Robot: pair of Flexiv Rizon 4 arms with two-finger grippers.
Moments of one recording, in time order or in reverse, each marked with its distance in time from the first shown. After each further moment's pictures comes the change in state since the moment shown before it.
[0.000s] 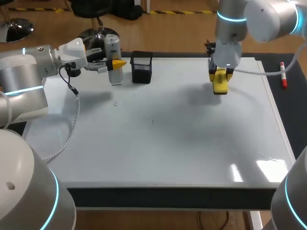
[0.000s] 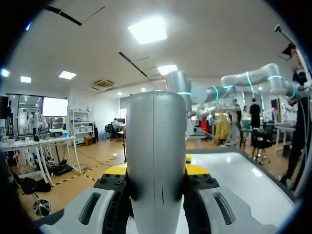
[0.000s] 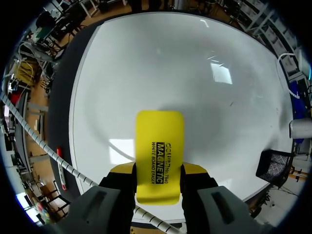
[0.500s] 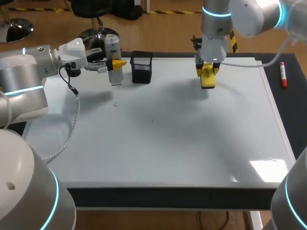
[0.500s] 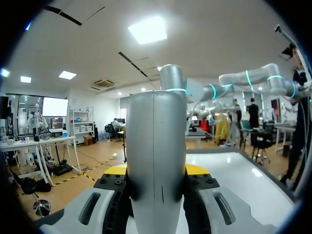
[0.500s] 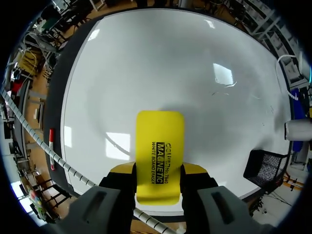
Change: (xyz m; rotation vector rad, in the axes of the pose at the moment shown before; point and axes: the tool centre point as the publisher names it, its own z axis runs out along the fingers) left arm 0.000 0.000 0.000 0.000 0.000 0.000; right arm -0.049 -0.025 -0.008 0.021 -0.002 -0.070
